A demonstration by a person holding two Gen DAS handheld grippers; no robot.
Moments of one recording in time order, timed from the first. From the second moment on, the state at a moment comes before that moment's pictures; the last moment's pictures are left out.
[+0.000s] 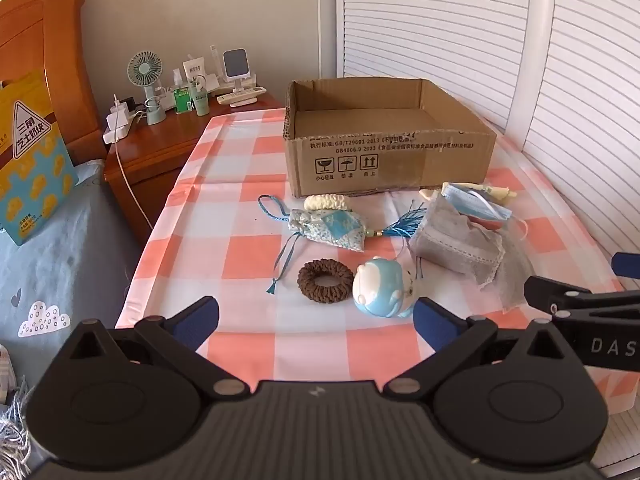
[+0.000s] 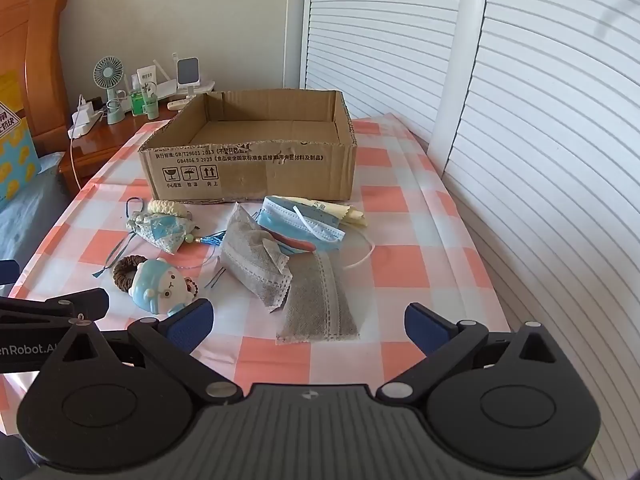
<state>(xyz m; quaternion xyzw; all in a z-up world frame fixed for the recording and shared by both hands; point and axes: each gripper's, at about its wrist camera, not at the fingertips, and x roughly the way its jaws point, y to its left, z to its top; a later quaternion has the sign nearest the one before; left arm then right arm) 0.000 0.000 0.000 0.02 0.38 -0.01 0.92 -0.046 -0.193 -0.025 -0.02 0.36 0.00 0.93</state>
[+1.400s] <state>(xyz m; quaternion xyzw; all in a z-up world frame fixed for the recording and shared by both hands) -0.002 -0.003 0.002 0.02 0.39 -0.01 0.92 -0.049 -0.195 -0.021 -0.02 0.36 0.00 0.93</state>
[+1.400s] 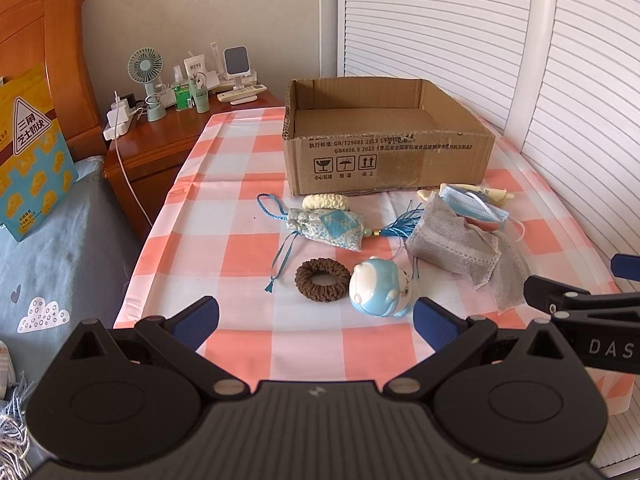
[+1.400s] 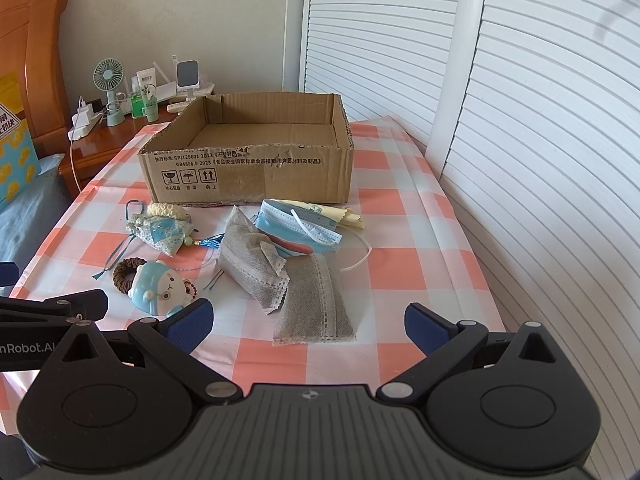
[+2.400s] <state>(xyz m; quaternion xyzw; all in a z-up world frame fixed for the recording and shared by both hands) 0.002 -0.003 0.000 0.02 0.39 -0.02 0.92 -0.047 -0.195 -0.021 -0.02 0.36 0.00 0.93</state>
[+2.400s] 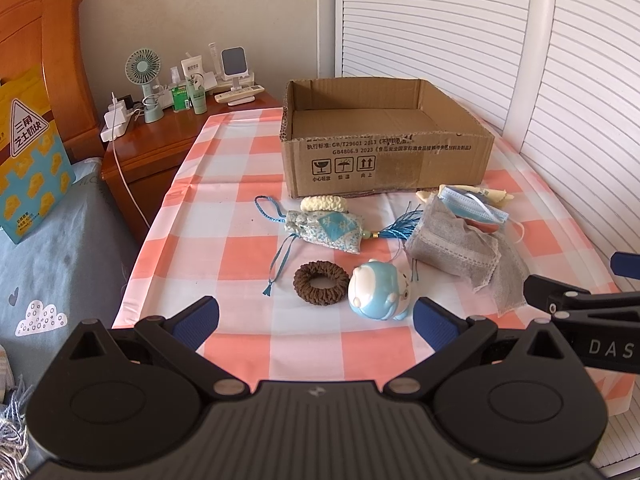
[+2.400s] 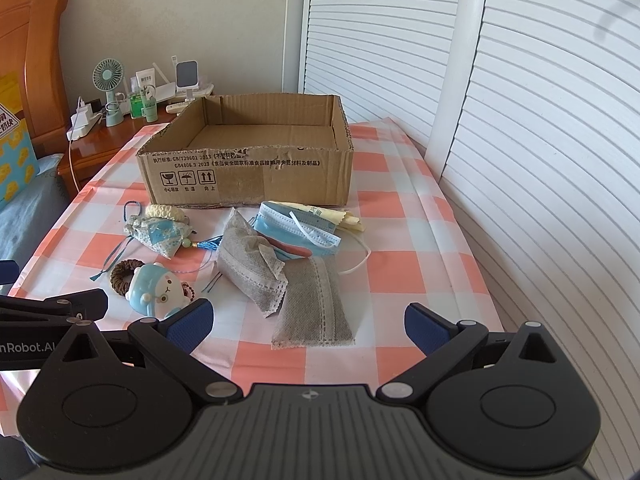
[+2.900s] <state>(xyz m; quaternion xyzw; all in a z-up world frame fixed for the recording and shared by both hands) 0.014 0.006 -0.010 0.02 0.38 -0.04 0.92 -0.034 -0.191 -0.032 -0.03 0.35 0.04 0.94</state>
